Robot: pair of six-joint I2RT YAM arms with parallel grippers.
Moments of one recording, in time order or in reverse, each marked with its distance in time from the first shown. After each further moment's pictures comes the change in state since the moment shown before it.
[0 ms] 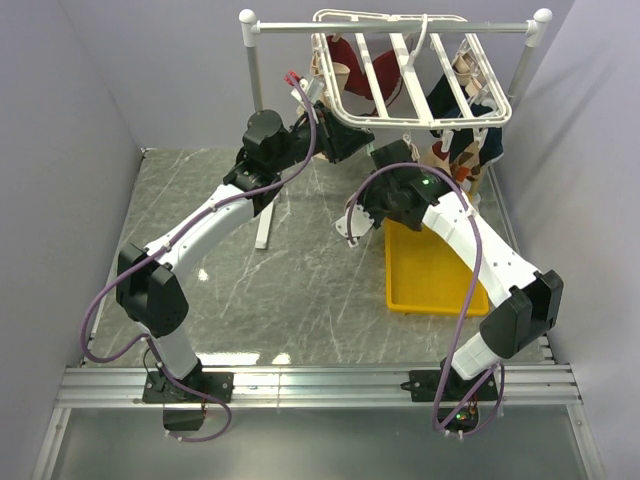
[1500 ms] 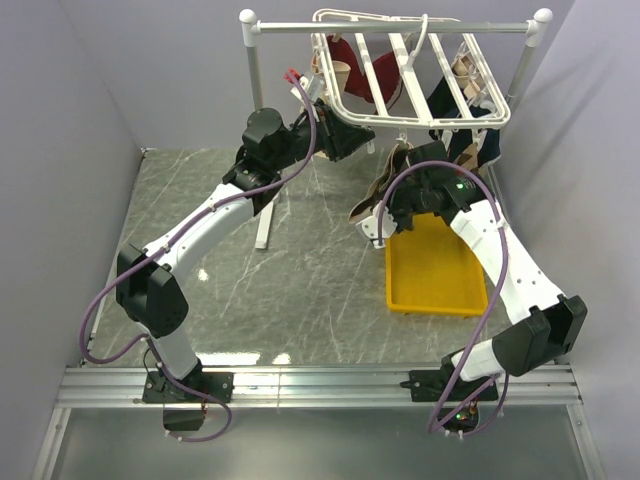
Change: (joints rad) left arm -0.005 -0.002 0.019 -0.015 -0.010 0.012; right arm -0.145 -0.124 -0.054 -0.074 -0.265 -0.002
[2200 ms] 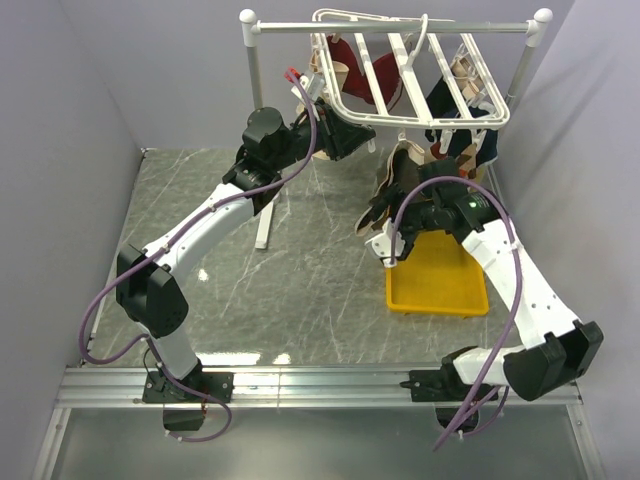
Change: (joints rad) left arm -0.004 0.000 0.010 -0.008 -0.009 0.004; right arm -0.008 -0.142 -0.117 -0.040 -0.119 0.007
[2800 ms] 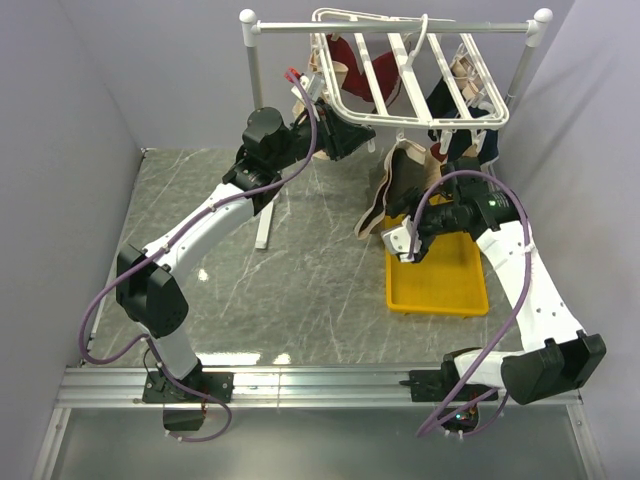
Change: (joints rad) left arm 0.000 0.000 0.000 -0.001 0.000 0.011; right arm -0.140 -0.019 0.006 -0.119 -0.133 0.021
